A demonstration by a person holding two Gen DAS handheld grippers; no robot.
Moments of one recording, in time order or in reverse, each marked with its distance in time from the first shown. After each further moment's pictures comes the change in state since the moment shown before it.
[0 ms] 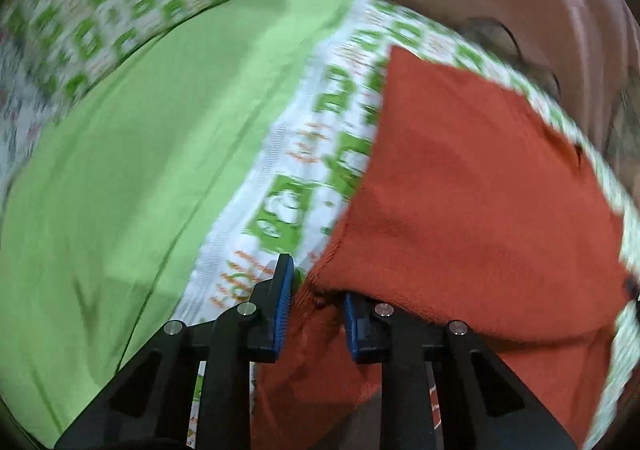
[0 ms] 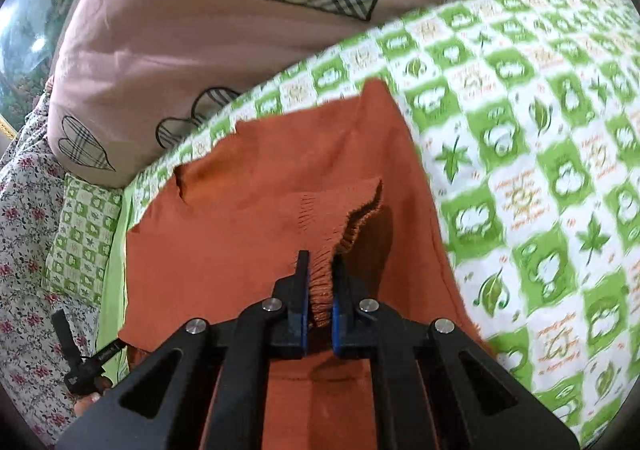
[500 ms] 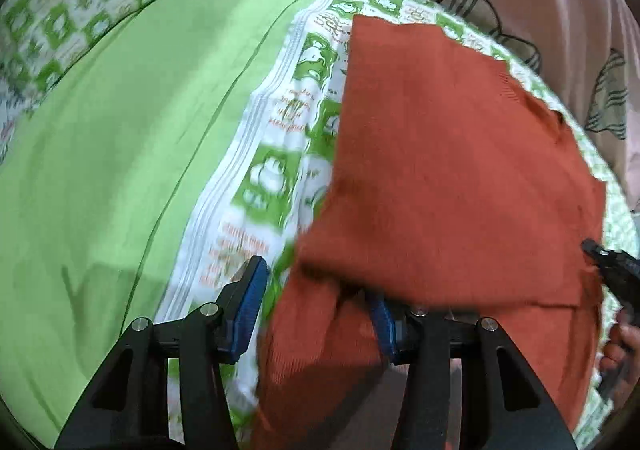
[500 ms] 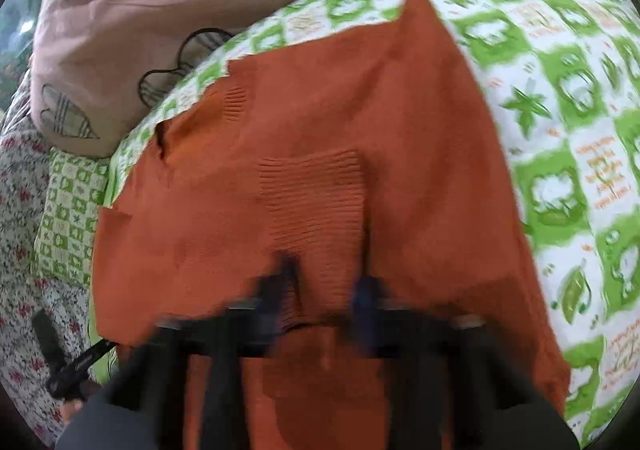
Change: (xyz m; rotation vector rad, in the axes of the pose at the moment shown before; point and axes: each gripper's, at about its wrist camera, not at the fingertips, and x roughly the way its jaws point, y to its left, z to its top) left arm 0.009 -0.005 -0.001 0.127 0.092 -0.043; right arm 0.058 0.017 -0.004 -0.020 0.139 0.007
